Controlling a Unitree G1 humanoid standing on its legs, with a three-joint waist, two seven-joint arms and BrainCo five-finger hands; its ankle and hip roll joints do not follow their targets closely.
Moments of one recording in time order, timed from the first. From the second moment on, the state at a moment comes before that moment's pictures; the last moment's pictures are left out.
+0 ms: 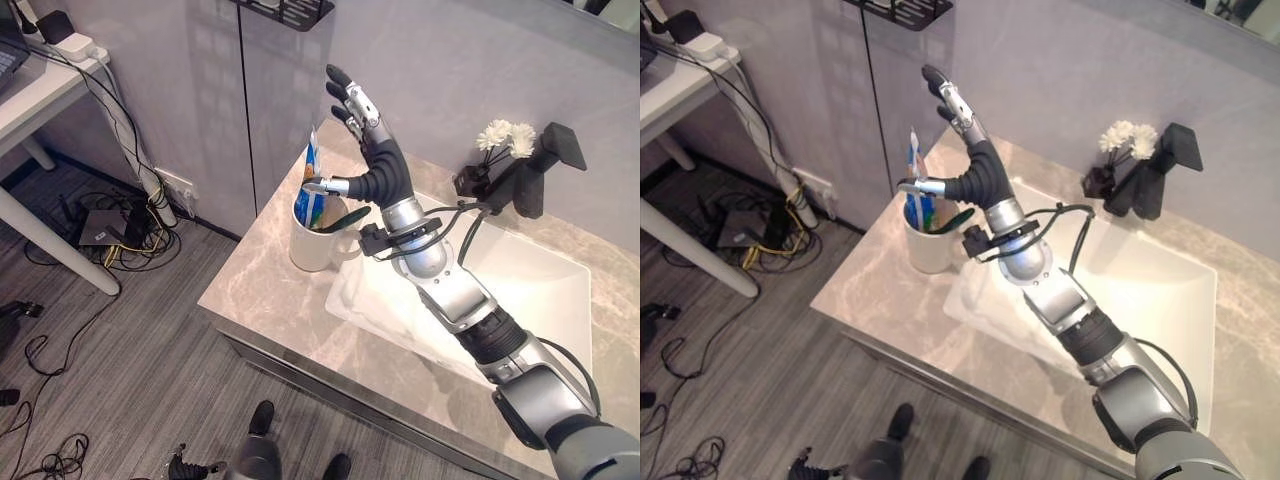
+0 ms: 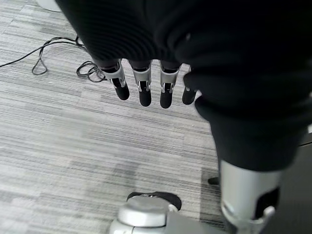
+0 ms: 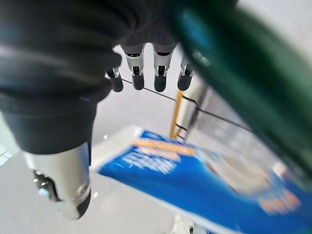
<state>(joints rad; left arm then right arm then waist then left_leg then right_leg) 0.08 0.27 -0.14 1.15 0.02 -0.10 0.35 -0.77 -0.40 0.48 0.05 0.15 -0.26 -0.31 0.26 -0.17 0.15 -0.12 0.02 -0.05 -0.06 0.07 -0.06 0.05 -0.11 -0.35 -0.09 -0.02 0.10</state>
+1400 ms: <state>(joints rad) 0.01 0.22 -0.17 1.15 0.05 -0.10 0.35 -0.01 -0.46 -0.31 0.97 0.13 -0.21 -0.77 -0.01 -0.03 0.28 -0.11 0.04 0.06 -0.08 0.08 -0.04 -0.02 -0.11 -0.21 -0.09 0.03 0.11</state>
